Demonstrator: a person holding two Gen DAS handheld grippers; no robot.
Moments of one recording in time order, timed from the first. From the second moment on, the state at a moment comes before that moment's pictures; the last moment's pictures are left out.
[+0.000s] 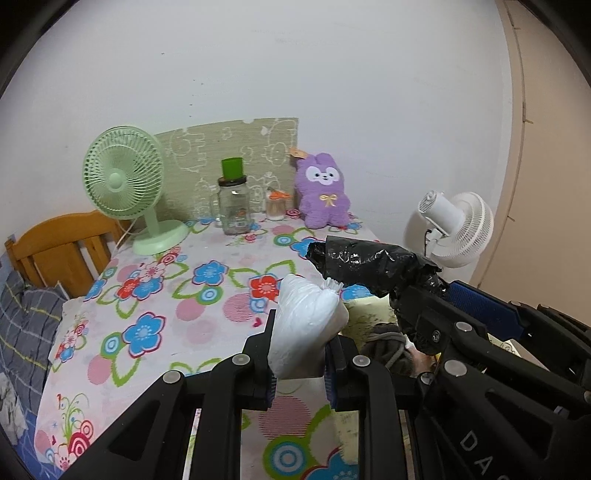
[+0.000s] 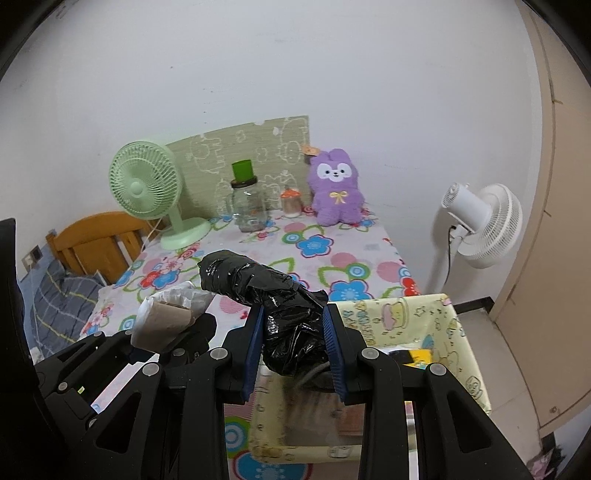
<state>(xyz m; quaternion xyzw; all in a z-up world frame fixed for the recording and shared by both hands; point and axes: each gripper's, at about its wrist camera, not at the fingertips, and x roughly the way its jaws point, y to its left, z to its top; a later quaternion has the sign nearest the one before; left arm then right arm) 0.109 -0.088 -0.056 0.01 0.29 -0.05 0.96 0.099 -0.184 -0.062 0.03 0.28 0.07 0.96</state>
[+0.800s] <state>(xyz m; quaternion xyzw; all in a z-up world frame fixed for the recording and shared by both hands) 0.124 -0.155 -0.077 0.03 0.31 -0.11 0.94 0.104 -0.248 -0.082 0.04 0.30 0.02 0.95</state>
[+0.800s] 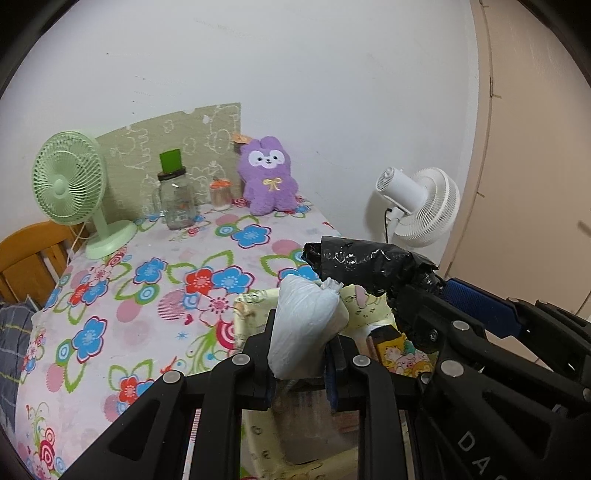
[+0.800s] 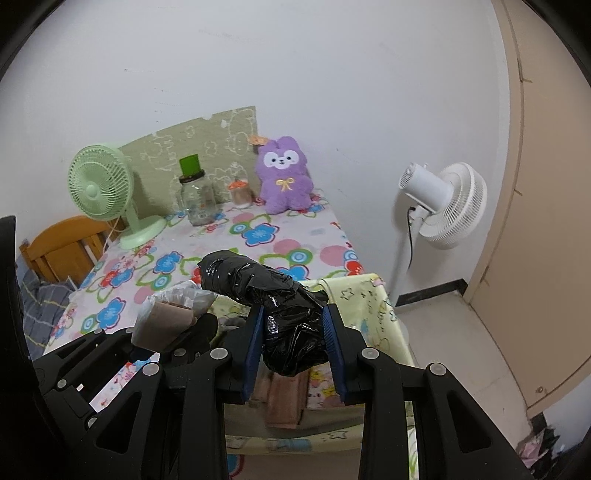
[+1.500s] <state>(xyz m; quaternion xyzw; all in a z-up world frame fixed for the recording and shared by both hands) 0.145 -0.184 -0.105 0.07 0.35 -0.12 0.93 0.126 -0.278 -0.117 0.07 0.34 0.00 0.94</state>
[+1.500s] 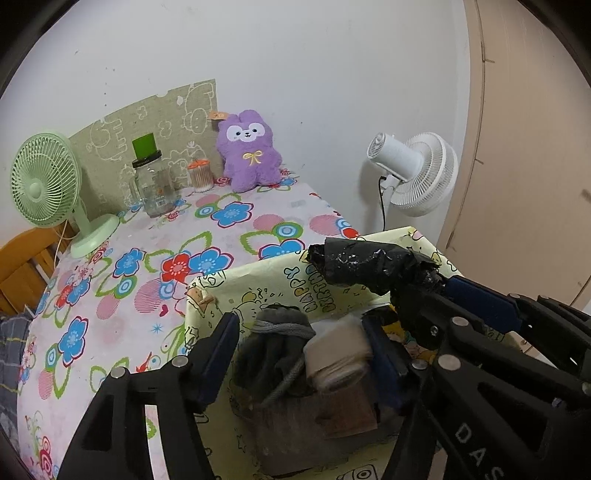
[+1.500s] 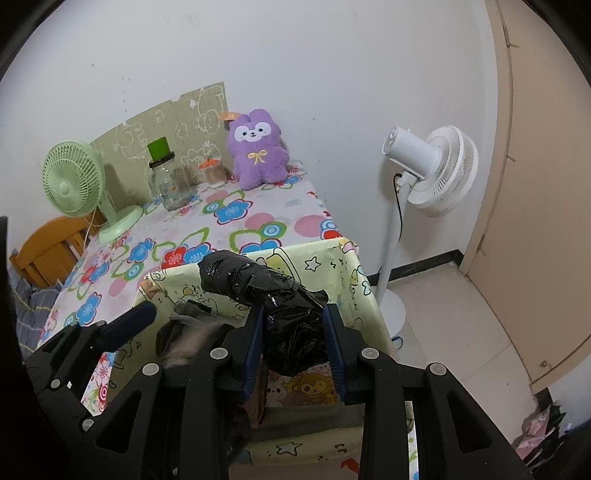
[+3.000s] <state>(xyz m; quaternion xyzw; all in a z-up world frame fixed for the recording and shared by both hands) 0.078 -0.110 -0.065 0.03 0.30 -0.08 0.95 0.070 -0.213 -0.079 0.06 0.29 0.01 0.96</state>
